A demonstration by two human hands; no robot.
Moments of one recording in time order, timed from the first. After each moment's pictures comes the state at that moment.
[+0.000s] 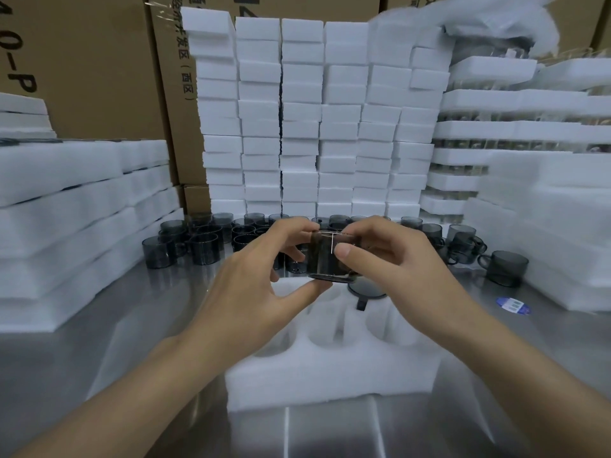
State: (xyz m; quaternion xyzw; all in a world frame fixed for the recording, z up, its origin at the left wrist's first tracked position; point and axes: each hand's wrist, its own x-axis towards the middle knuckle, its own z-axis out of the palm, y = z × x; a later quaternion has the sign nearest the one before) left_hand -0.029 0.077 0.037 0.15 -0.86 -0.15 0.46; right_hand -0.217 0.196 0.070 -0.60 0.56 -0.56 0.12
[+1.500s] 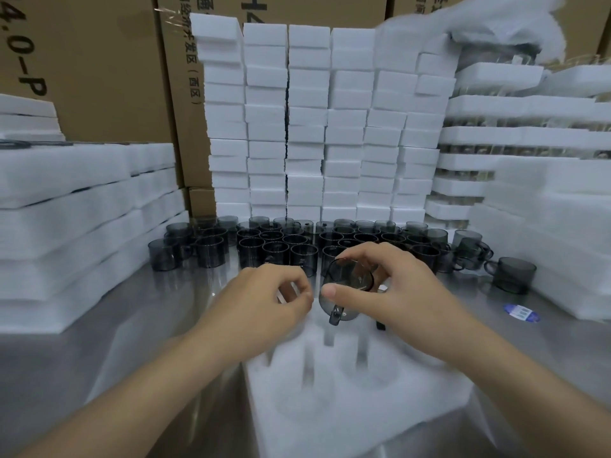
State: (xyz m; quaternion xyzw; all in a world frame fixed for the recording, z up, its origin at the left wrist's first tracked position) left_hand -0.029 0.070 0.040 0.34 -0.88 -0.18 0.27; right_hand -0.219 0.194 0.057 -0.61 0.65 -0.46 0.08
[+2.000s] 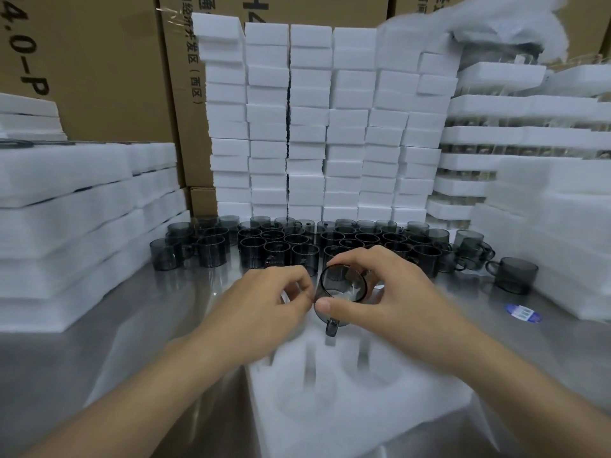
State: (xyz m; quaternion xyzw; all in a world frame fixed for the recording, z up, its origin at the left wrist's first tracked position) left_hand -0.029 0.078 0.043 0.34 -0.88 -0.18 0.27; right_hand -0.216 0.192 0.054 -0.65 0.65 -0.39 0.05
